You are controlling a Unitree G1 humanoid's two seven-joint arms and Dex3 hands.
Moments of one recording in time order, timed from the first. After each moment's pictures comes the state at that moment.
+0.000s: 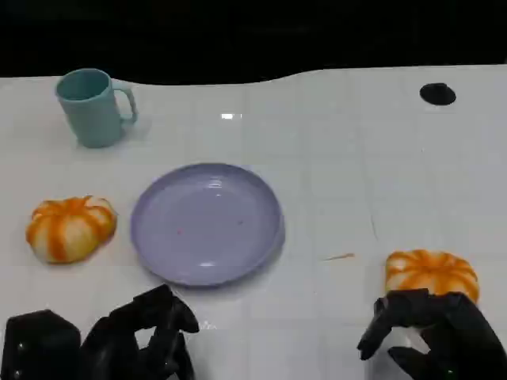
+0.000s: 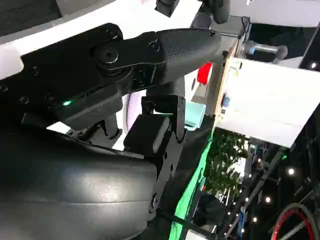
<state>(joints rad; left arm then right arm) 0.24 0.05 -0.01 -0.14 -0.29 0.22 -0.31 0.00 -0.06 0.05 0.57 0.20 -0.89 0.52</state>
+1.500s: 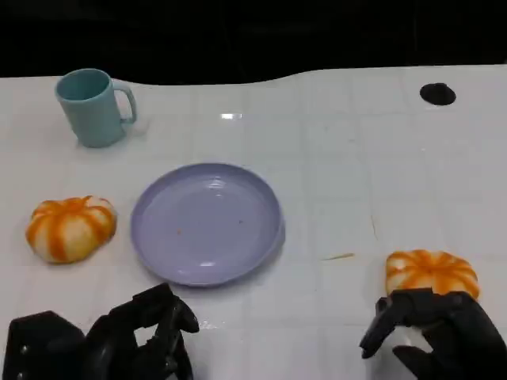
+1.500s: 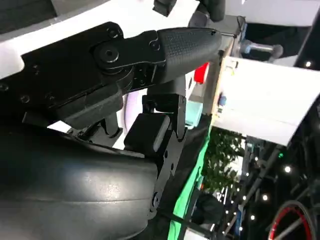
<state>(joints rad) 0.24 0.05 -0.01 -0.12 -0.25 0.19 -0.31 -0.02 -0.06 0.04 0.58 0.25 -0.90 0.57</state>
